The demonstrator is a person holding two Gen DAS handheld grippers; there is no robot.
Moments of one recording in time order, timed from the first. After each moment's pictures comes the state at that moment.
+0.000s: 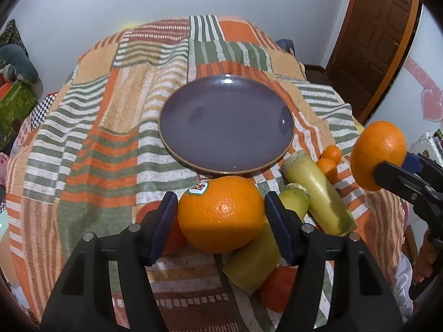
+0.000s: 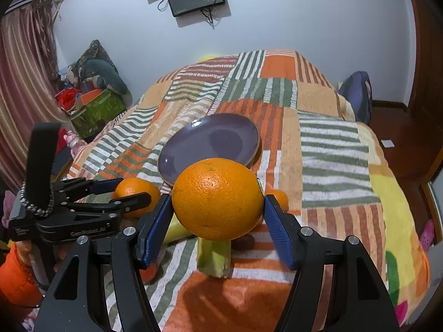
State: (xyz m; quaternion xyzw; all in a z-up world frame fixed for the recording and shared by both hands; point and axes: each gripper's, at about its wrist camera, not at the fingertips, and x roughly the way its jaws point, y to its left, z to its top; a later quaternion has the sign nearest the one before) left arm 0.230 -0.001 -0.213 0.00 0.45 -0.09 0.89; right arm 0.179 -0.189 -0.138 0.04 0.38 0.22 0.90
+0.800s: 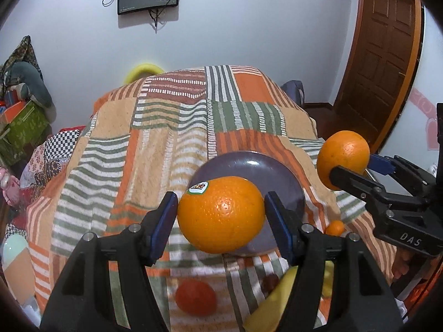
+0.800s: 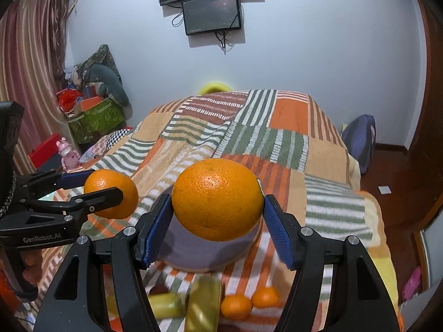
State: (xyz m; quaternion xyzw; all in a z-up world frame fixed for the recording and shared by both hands) left arm 0.280 0.020 -0.147 -0.01 0.37 -0.06 0.93; right arm 0.251 -0.156 -0.110 -0.02 0.31 0.22 0.92
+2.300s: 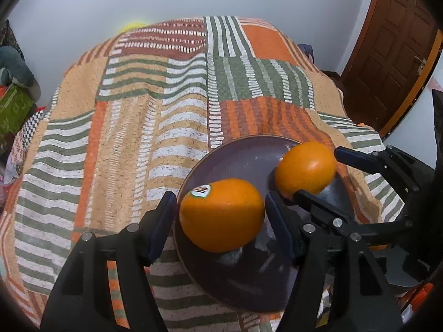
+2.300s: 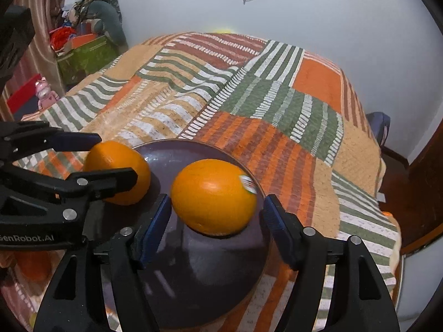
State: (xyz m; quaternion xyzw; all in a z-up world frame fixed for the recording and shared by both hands) left arm 0.387 0.020 -0.218 -0.01 0.47 -0.06 0.88; right arm 0.325 -0.113 -0.176 -0.13 0.40 0.23 0.88
